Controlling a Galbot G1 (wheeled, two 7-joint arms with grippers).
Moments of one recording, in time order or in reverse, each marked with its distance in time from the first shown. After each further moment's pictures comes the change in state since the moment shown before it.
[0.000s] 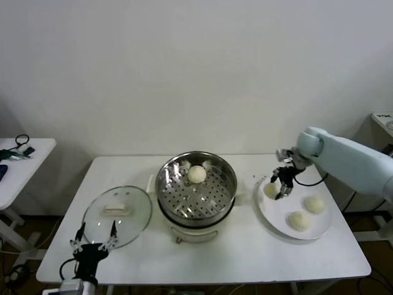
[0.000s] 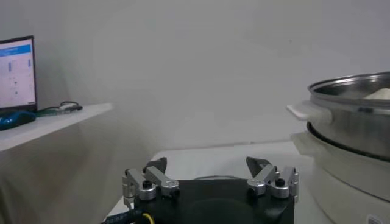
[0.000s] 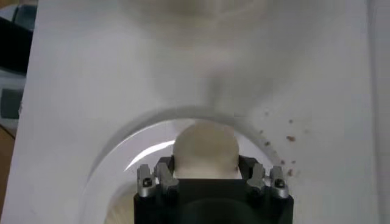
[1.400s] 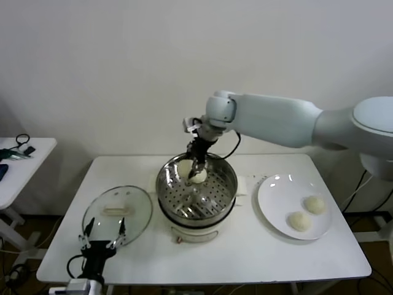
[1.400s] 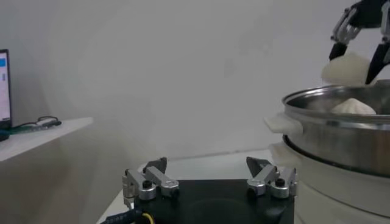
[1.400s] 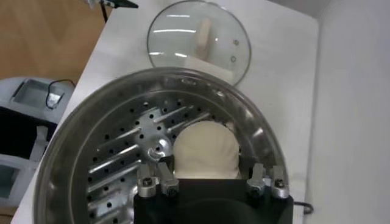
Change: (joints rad) left arm 0.007 0.018 0.042 -0.026 0.025 -0.010 0.009; right arm 0.227 0.476 -0.217 0.152 0.400 -0.238 0.215
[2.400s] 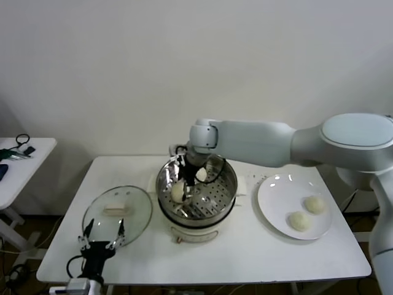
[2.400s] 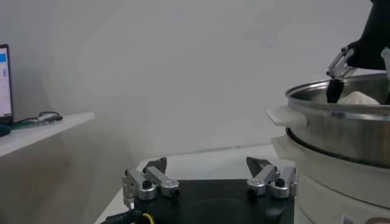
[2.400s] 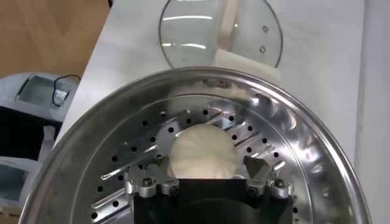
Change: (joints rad) left arm -0.006 0.003 -0.006 0.017 -0.002 0.004 0.000; right arm -0.062 0.019 -0.001 0.034 0.005 -0.064 0.063
